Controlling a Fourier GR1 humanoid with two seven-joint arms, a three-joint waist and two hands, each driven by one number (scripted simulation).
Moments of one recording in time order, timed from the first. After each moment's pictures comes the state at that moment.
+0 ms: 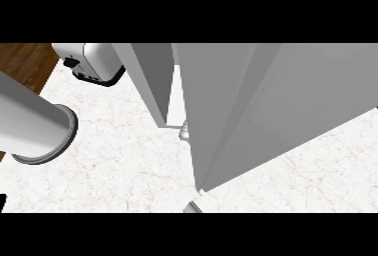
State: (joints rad) left arm 0.73 0.43 -0.07 -2.30 0.67 -0.10 -0.43; right arm 0.38 -0.08 0.67 -2.24 0.11 0.24 0.23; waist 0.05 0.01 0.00
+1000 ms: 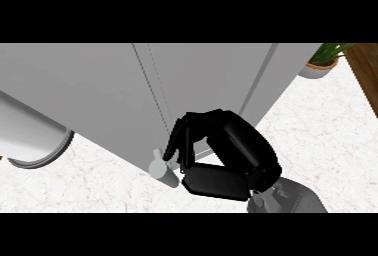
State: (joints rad) left arm 0.93 0.44 0.27 -2.25 0.96 -0.44 -0.45; right arm -0.43 0.00 0.42 -1.85 -0.38 -0.05 0.42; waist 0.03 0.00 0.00
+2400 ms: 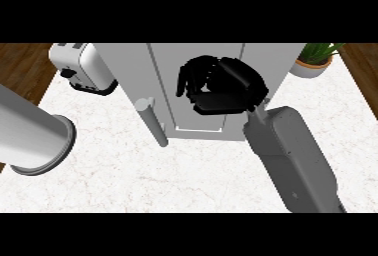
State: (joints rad) left arm 0.93 0.38 0.44 -2.23 1.11 -0.57 -0.29; right arm -0.75 -0.04 0.18 -1.35 -0.56 0.31 0.33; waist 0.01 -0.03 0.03
